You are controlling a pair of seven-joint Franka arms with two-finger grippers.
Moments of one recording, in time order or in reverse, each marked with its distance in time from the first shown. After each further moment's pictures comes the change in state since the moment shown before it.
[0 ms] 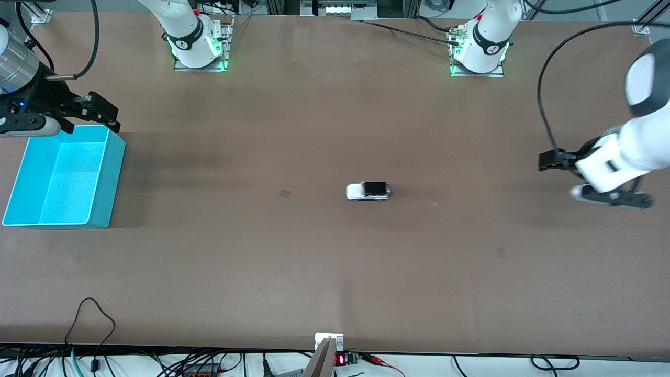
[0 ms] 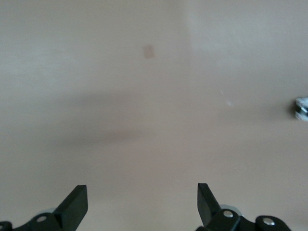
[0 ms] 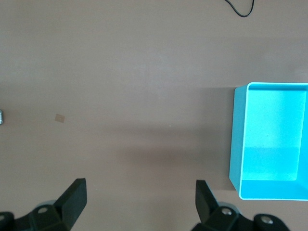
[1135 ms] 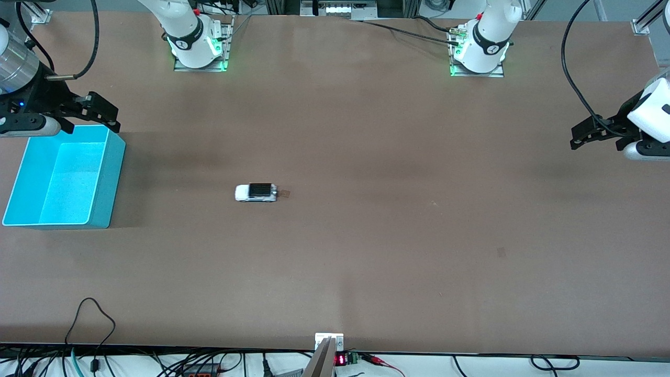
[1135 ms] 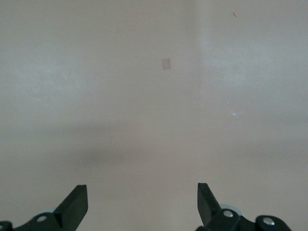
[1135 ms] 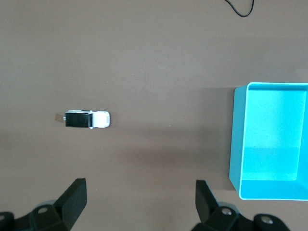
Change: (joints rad) left arm -0.096 -0.211 0.146 -0.184 -0.024 0.086 0.018; right arm 0.000 0.000 0.000 0.000 0.000 0.000 -0.001
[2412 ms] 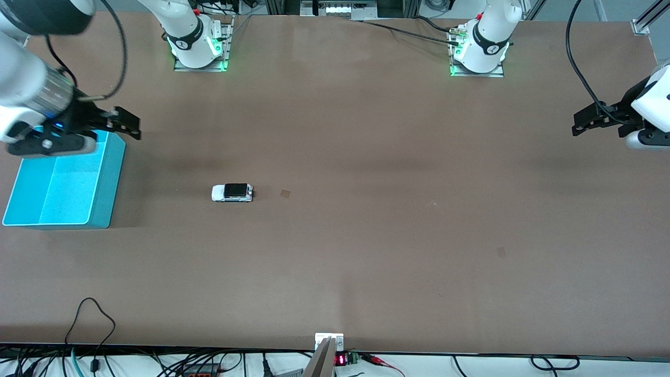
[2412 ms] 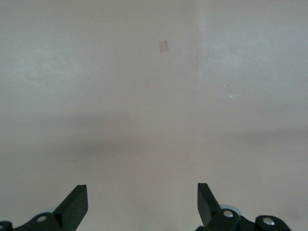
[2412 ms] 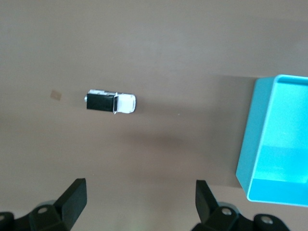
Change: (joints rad) left arm -0.003 -0.006 -0.003 0.040 0.000 -0.109 0.004; right arm 0.050 0.089 0.005 -0.036 0.000 -0.004 -0.073
